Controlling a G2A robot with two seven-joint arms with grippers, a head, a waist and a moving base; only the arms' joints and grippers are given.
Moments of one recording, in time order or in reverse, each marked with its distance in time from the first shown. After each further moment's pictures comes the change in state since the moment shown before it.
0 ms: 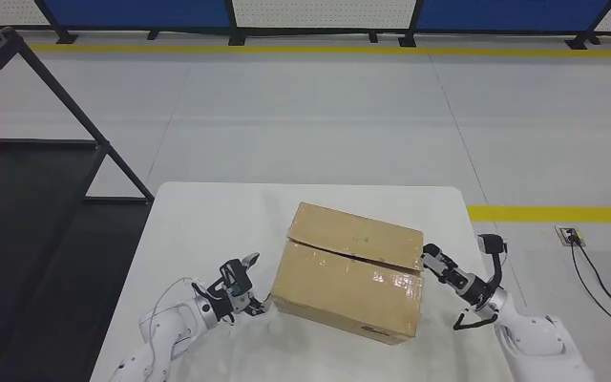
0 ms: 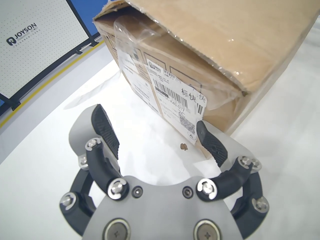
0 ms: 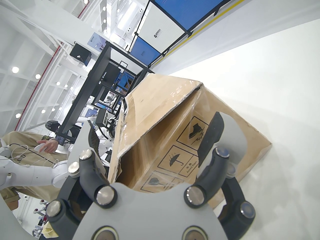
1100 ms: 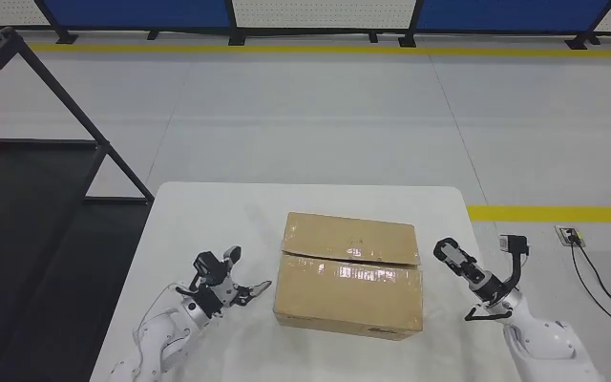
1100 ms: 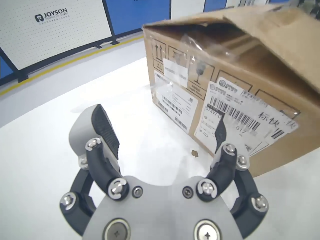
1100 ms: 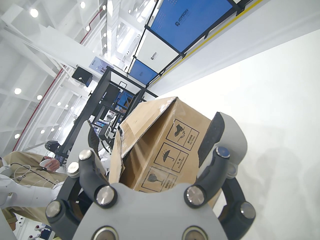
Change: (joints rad) left arm 0.029 -0.004 -0.055 0.070 -0.281 0.062 0.032; right arm -0.028 0.025 0.038 0.023 0.039 -0.003 -0.125
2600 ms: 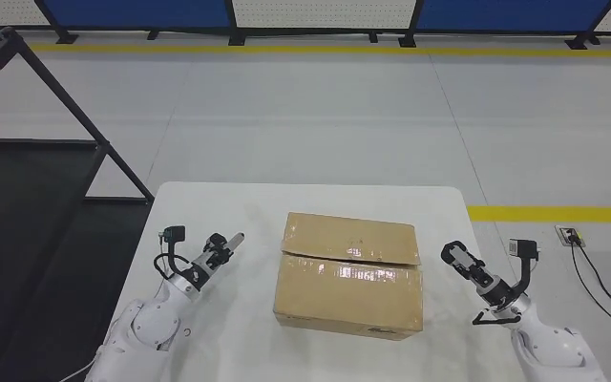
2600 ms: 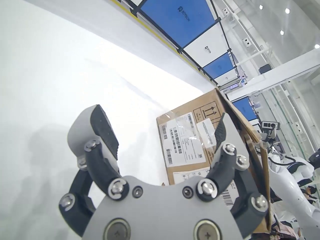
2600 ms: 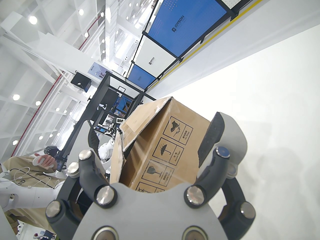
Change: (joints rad) left arm -0.115 -0.032 -0.034 0.084 -1.007 0.160 -0.607; right arm -0.030 0.010 0.023 -0.023 0.012 0.013 0.001
